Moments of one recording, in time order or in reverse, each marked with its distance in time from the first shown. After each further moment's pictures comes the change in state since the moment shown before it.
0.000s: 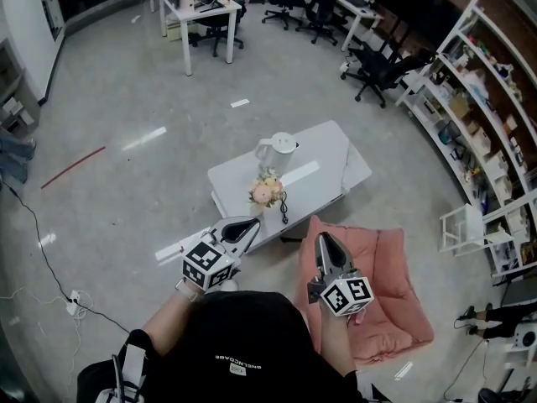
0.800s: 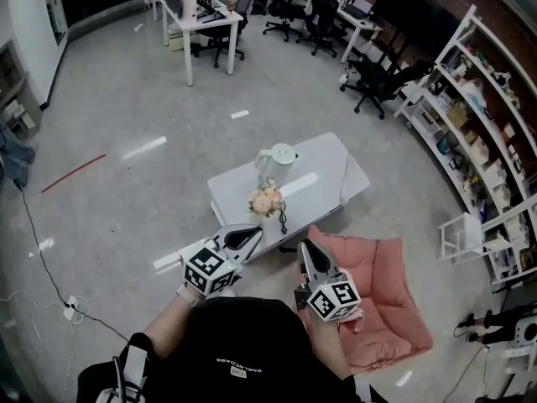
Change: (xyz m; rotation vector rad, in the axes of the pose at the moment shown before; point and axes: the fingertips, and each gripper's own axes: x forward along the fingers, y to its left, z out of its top) left arm 0.000 -0.008 0.005 0.016 -0.001 -0.021; right arm 0.018 0.038 -0.012 0.001 0.028 0.092
